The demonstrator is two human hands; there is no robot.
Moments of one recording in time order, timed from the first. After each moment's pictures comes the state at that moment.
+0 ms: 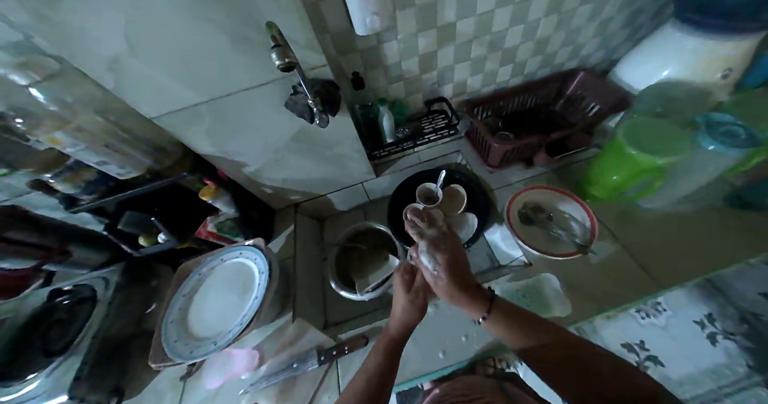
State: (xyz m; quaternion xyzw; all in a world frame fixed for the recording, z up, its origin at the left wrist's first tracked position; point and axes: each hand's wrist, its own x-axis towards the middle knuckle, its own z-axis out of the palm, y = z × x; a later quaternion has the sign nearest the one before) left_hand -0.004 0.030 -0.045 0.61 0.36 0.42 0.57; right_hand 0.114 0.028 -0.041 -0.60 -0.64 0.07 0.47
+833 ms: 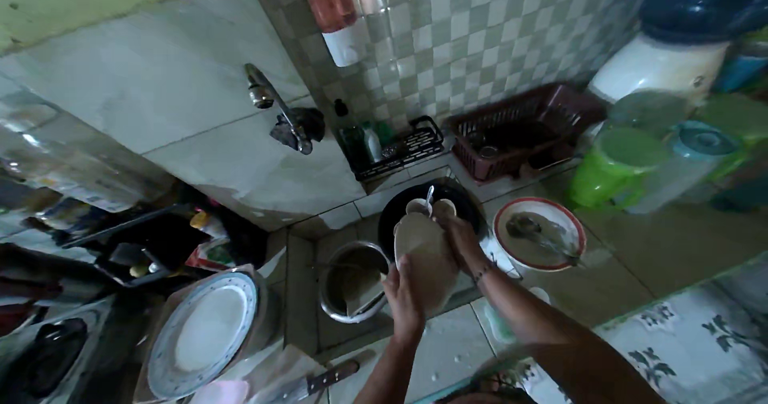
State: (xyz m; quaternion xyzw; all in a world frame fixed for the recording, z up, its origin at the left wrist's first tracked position) left_hand 0.051 0.032 -0.024 0.47 0.47 0.51 0.55; right_hand 0.199 0.068 -0.043 -0.69 -0.35 0.40 0.49
